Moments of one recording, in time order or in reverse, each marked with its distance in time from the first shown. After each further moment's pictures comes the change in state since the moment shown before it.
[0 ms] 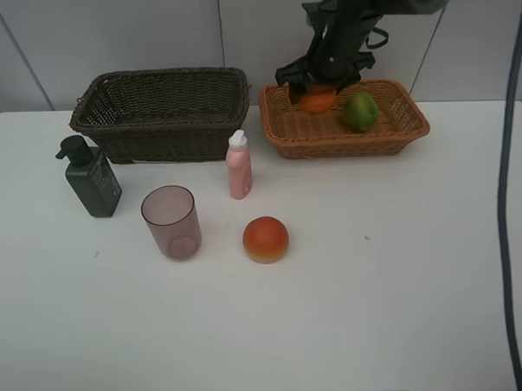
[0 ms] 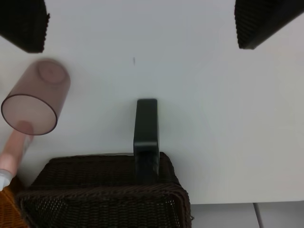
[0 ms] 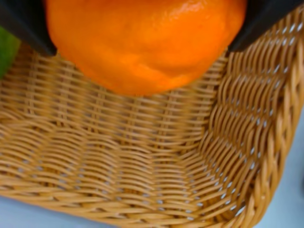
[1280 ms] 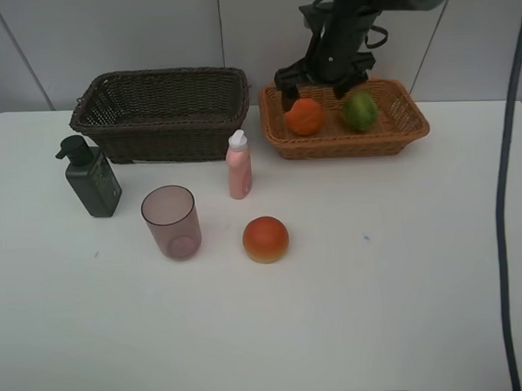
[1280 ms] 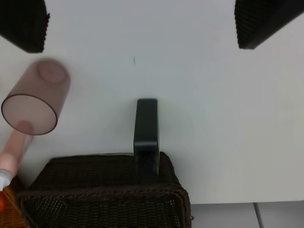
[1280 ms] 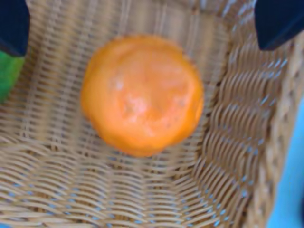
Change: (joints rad) left arm 0.000 0.000 0.000 0.000 0.000 0.000; right arm 0.024 -0.037 0.000 -0.007 0.109 -0.006
